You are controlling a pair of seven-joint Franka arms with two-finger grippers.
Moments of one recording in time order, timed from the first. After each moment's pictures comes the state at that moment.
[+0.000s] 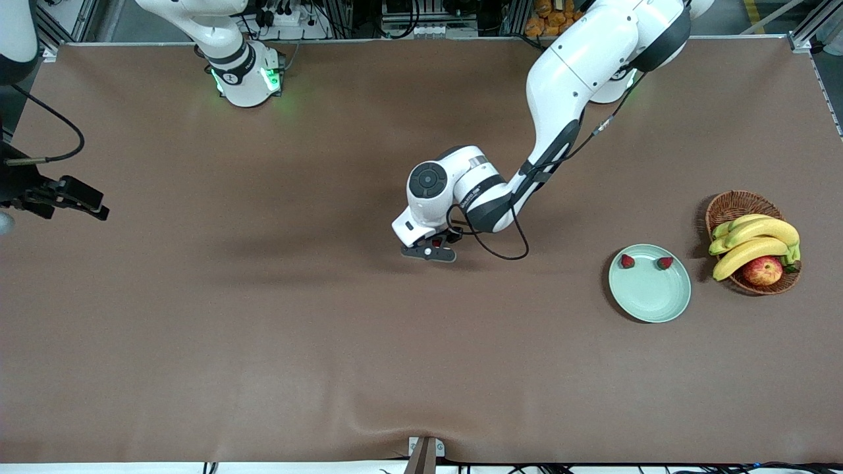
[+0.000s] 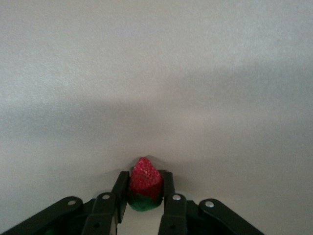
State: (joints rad) left arm -0.48 0.87 -0.41 -1.47 0.40 2.22 -0.88; right arm -0.05 0.07 -0.02 -1.57 0.05 1.66 -0.01
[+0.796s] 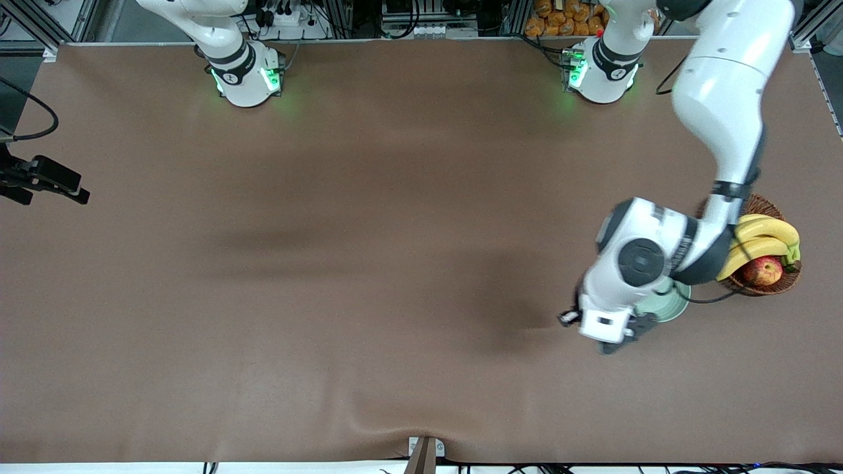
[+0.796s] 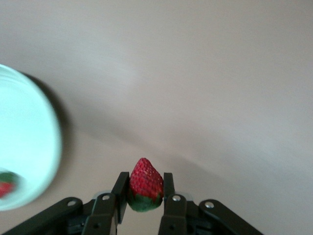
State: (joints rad) left arm 0.07 0.73 -0.40 -1.44 0.40 2.10 -0.99; right arm -0.07 0.07 -0.02 -1.50 0.05 1.59 -0.07
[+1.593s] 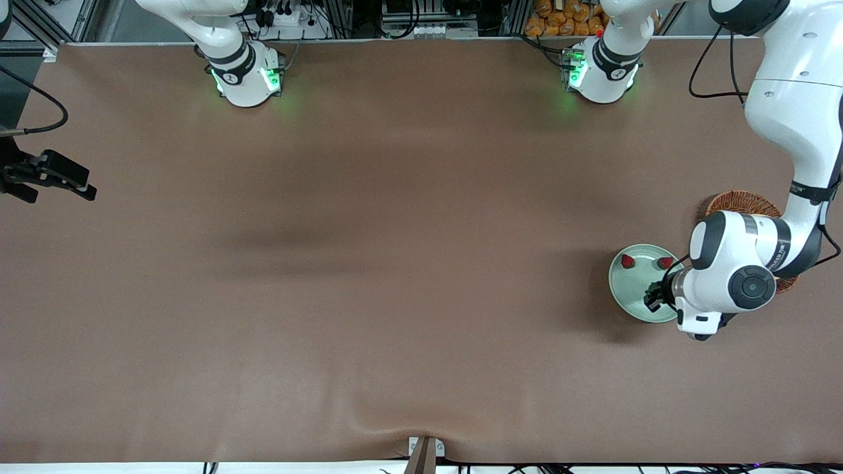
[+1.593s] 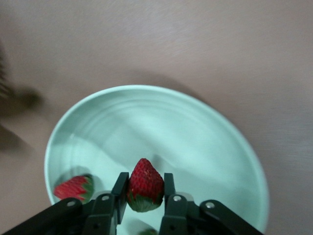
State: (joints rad) left arm 0.35 0.74 -0.40 -1.61 0.40 2.06 -0.87; right arm -0.04 0.06 -0.01 -1.50 0.03 1.58 -0.07
